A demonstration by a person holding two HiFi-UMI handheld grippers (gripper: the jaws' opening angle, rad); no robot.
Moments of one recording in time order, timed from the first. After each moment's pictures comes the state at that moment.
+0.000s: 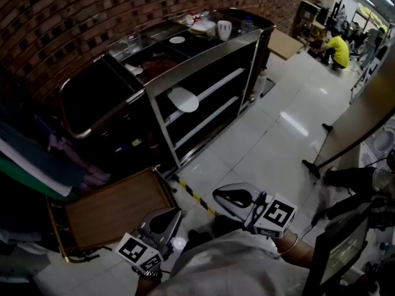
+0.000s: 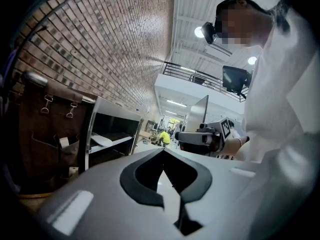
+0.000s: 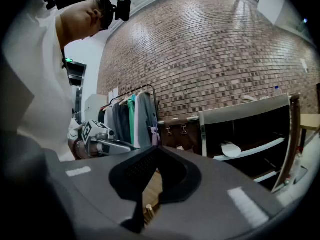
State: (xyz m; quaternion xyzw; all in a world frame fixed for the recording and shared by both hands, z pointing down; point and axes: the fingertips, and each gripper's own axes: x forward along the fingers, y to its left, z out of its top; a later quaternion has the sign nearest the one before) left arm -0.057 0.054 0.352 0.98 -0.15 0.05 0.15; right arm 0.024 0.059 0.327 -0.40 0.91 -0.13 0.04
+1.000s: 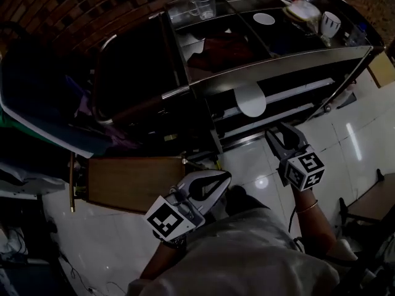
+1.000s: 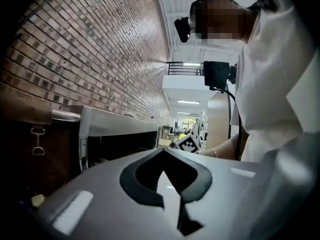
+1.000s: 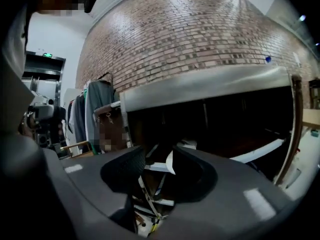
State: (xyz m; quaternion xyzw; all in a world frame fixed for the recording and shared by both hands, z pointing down) left arm 0.128 -0.164 0.335 0.97 -0.22 0.01 0.07; right arm 0.251 -0.291 0.438 -0.46 0.87 -0.14 -0.07
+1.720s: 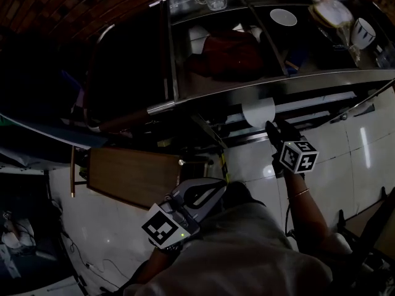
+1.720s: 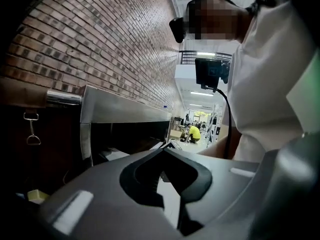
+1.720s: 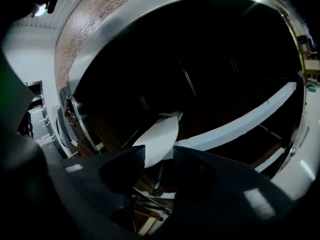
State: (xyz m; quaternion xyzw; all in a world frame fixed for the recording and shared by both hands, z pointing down) left arm 0.149 -0.221 0.372 0.94 -0.29 0.07 0.13; right arm 0.265 -0.399 0.577 -0.44 0.84 -0.32 -0.07
